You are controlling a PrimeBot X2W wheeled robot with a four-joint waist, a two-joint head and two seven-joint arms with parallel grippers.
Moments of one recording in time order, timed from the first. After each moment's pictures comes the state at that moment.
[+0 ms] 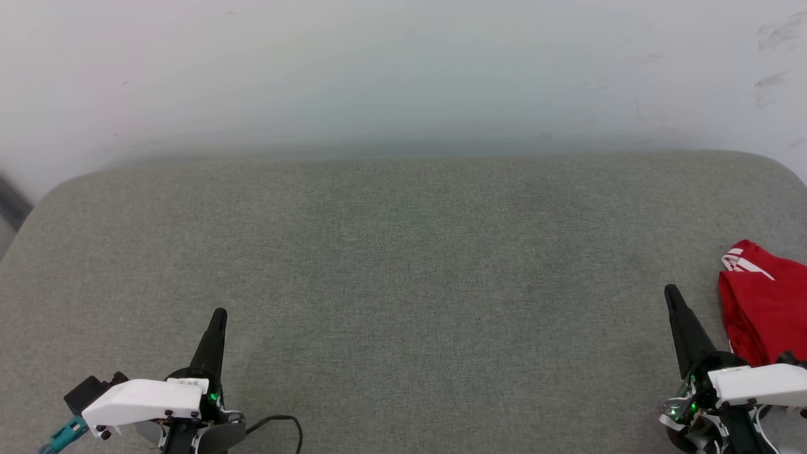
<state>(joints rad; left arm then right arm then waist) -0.08 0.08 0.08 0.24 -1.47 -0.10 0.07 -0.08 -0.06 -0.10 0.21 1.44 0.13 0.11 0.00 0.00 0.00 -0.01</state>
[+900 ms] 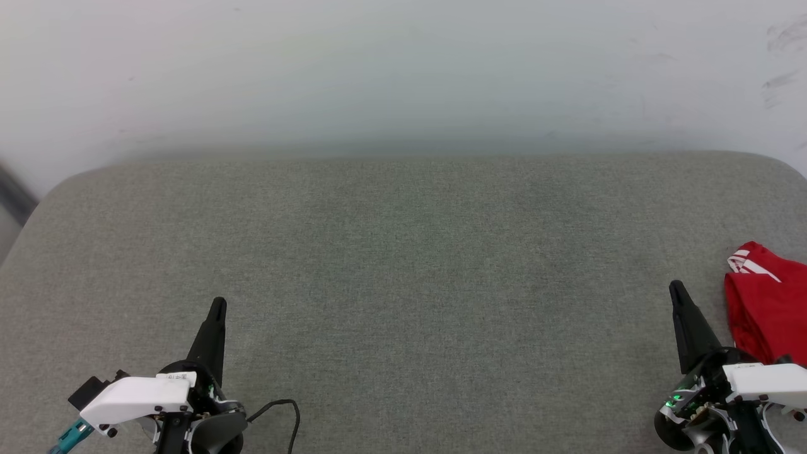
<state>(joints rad) -0.11 0.05 0.11 0.25 -1.61 -0.13 0.11 -0.10 -0.05 -0.12 0.25 1.61 0.13 0.11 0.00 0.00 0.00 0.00</state>
